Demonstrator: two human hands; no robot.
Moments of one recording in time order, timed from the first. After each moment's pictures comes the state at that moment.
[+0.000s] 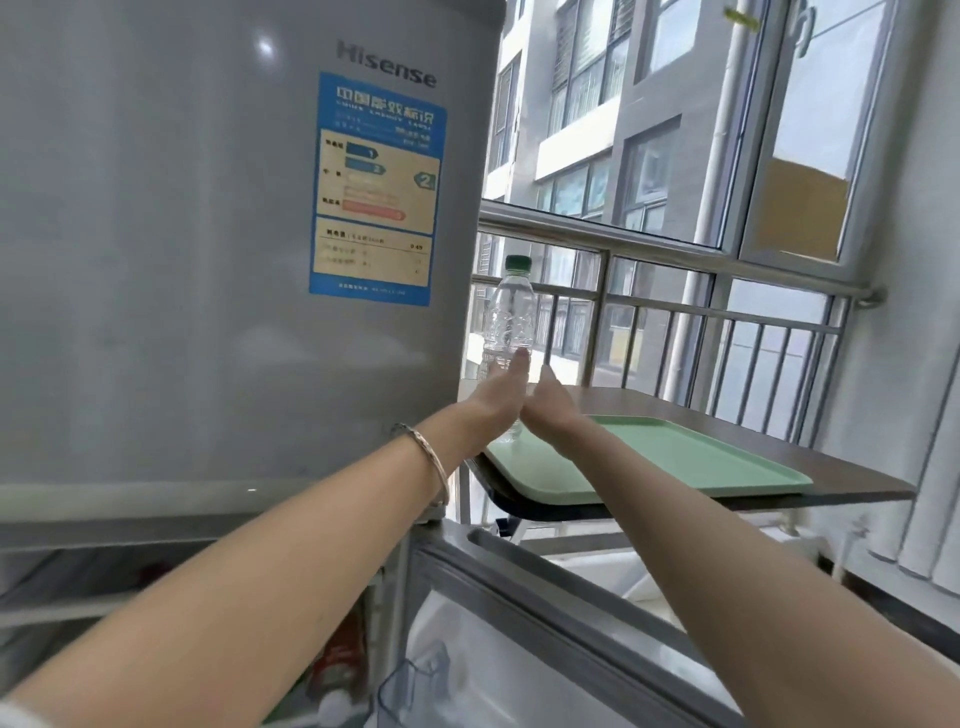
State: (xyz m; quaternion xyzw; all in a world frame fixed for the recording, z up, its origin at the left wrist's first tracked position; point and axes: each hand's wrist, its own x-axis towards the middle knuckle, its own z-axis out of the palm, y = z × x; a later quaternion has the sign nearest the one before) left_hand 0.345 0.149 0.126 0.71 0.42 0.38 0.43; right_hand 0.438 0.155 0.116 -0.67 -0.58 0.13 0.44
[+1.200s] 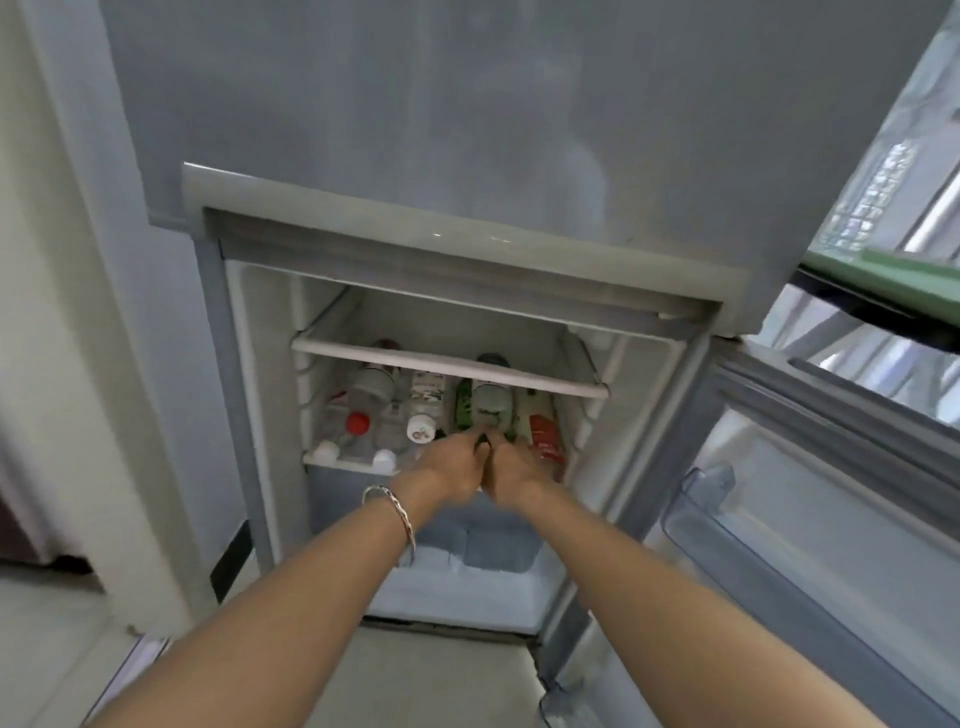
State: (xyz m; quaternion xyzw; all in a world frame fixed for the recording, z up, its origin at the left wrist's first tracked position) left_hand 0.088 0.151 -0.171 0.71 0.62 0.19 0.27; right_hand 0.197 0.179 -0.196 -0.66 -0.74 0.12 0.05
